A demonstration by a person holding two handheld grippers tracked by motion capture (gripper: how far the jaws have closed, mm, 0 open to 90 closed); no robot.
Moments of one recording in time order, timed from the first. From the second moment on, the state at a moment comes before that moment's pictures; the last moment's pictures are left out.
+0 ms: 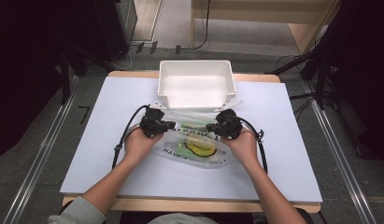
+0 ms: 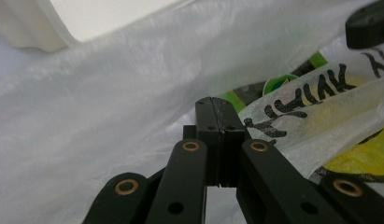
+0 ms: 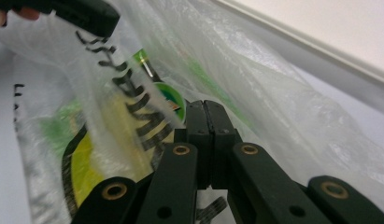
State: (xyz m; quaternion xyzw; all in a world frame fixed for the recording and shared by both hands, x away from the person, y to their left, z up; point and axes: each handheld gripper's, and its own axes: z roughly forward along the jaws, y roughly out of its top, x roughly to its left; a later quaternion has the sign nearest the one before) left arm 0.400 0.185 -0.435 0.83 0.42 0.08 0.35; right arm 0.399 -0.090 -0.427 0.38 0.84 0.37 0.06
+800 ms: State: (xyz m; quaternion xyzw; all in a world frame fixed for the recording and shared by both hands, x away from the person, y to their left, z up) left arm 0.346 0.197 -0.452 0.85 0.39 0.03 0.34; right arm 0.443 -0.099 -0.448 0.43 0.82 0.36 0.08
